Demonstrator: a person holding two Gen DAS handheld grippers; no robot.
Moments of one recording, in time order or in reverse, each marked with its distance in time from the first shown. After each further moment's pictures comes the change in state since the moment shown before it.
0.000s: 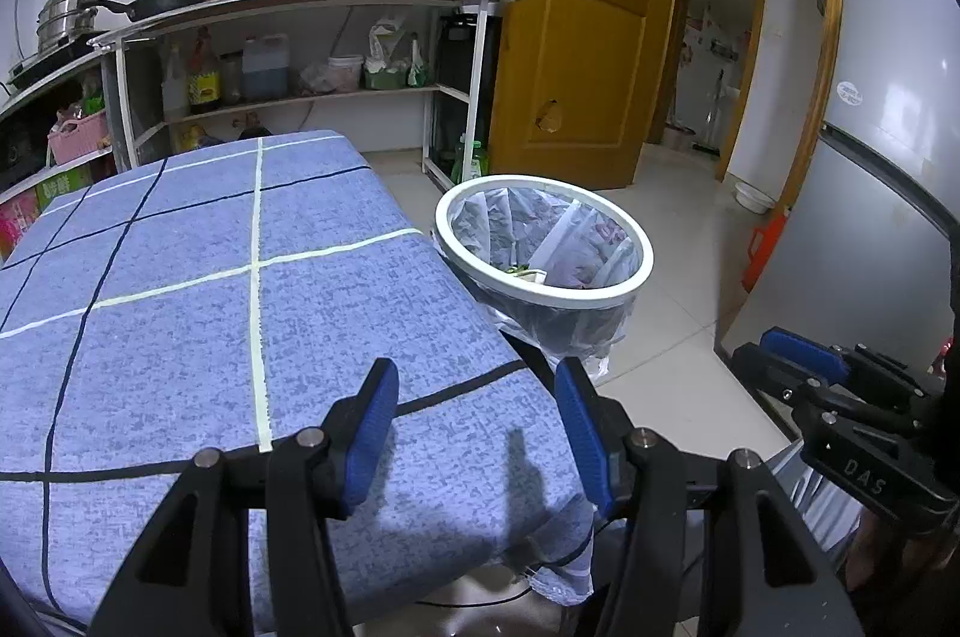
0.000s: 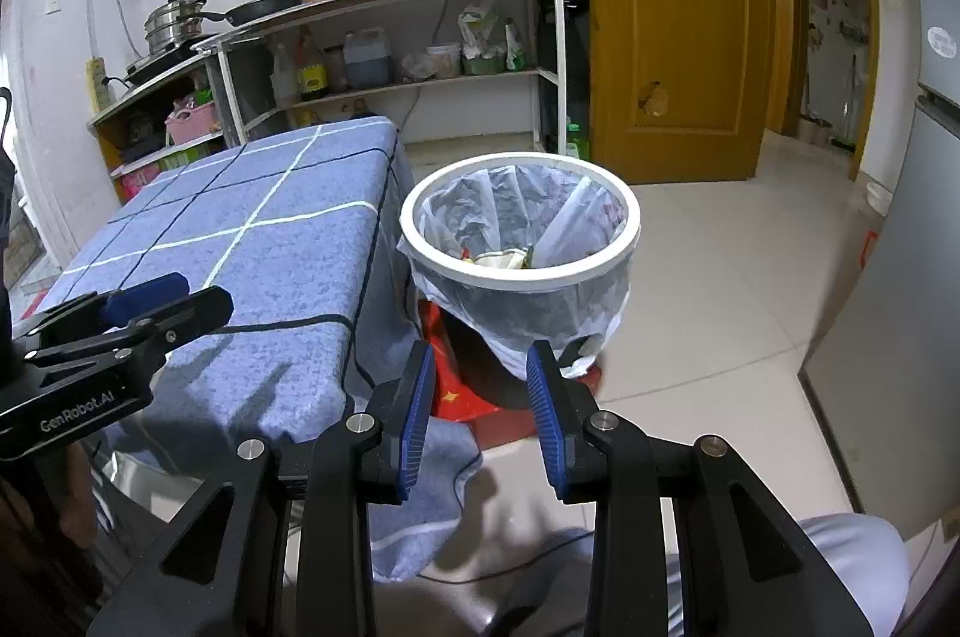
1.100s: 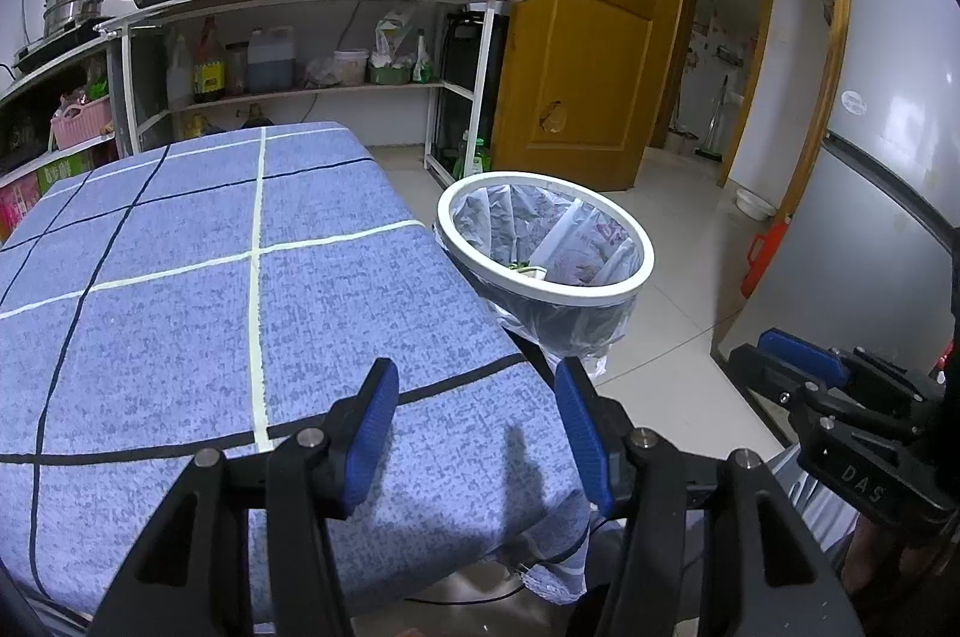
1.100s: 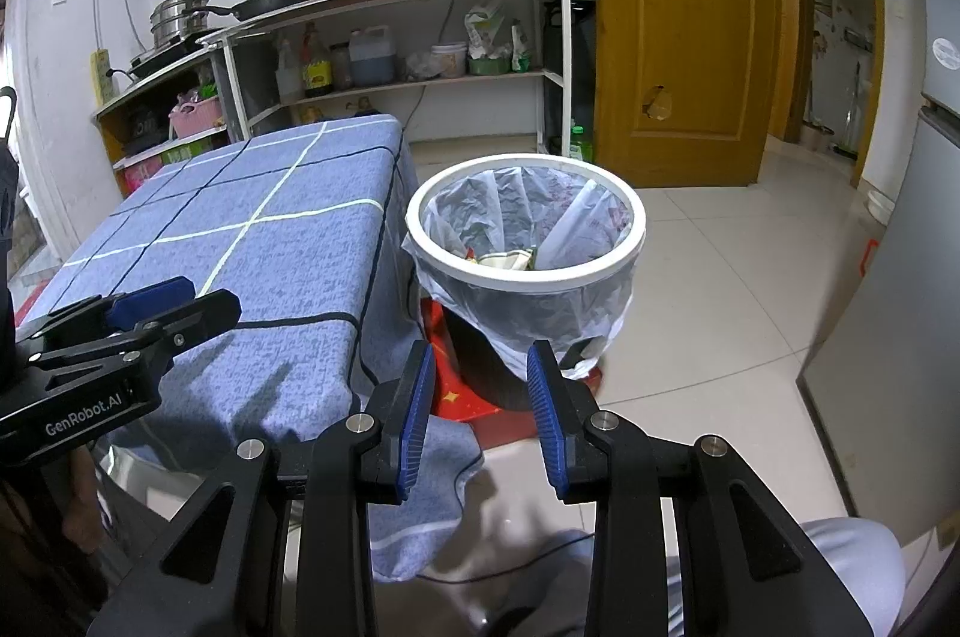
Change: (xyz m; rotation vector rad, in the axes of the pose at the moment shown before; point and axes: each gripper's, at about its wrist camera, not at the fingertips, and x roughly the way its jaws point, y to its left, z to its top) left arm -0.001 0.000 -0.005 -0.025 0.004 -0.002; right arm 0.000 0.004 0.001 -0.013 0.005 0.003
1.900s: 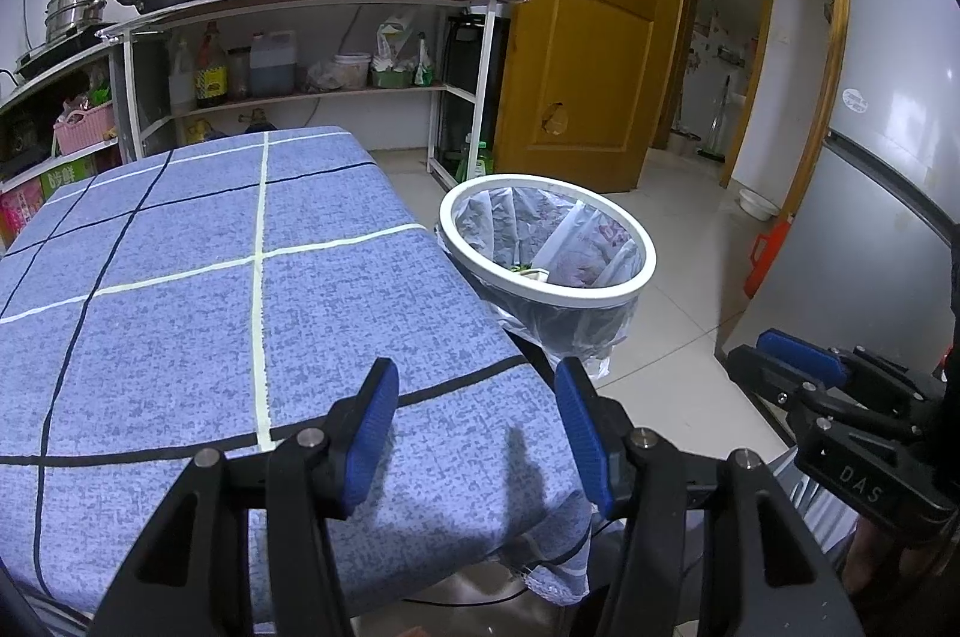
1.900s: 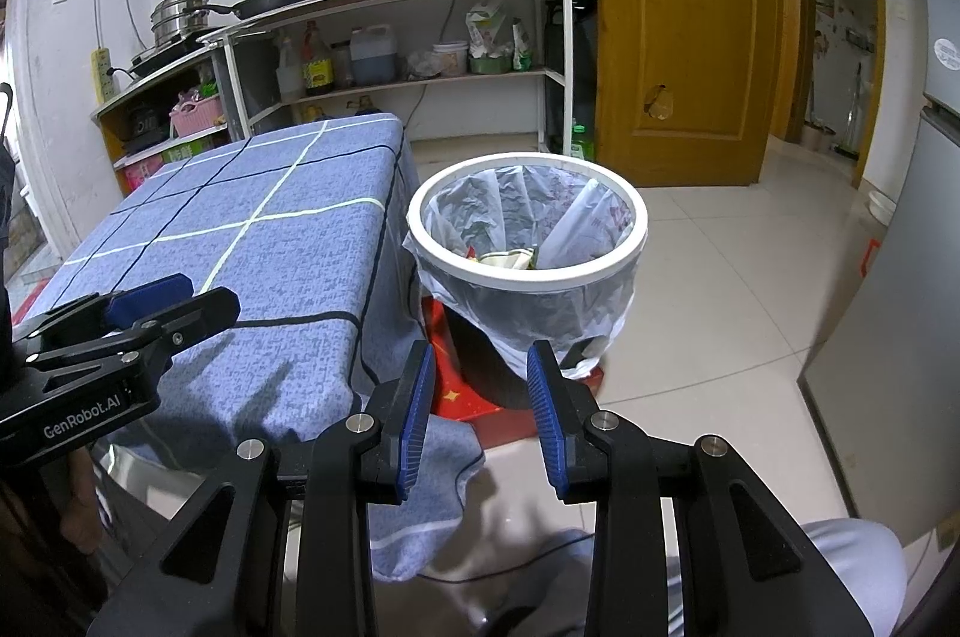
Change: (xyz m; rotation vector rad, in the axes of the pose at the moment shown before) left arm -0.002 -0.005 0.001 0.006 -0.006 0.017; right arm 0.004 -0.002 0.000 -0.007 0.001 0.002
